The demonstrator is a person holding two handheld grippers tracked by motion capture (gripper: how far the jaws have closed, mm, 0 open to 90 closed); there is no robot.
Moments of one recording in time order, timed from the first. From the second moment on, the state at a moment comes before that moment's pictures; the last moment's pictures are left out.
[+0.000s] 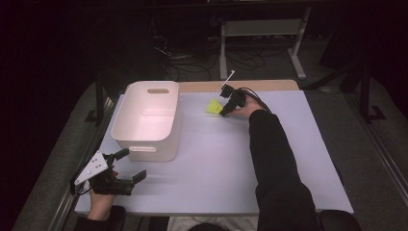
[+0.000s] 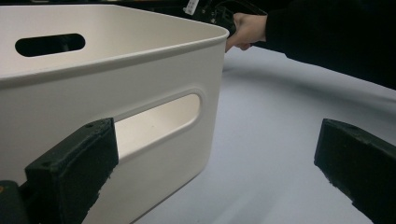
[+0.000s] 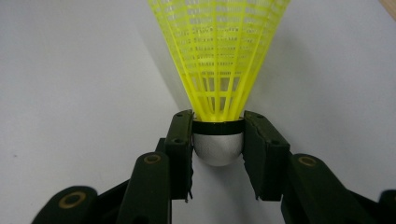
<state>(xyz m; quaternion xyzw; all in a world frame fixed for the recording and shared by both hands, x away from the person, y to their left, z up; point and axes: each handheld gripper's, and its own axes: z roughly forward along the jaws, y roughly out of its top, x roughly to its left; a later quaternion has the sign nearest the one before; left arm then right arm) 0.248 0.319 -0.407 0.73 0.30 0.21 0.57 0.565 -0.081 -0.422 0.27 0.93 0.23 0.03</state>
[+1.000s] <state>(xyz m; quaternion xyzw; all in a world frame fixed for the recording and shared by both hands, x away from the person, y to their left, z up) 0.248 0.318 -0.408 0.73 0.30 0.21 0.57 0.535 -0.089 -0.380 0.27 0.92 0.27 0.05</state>
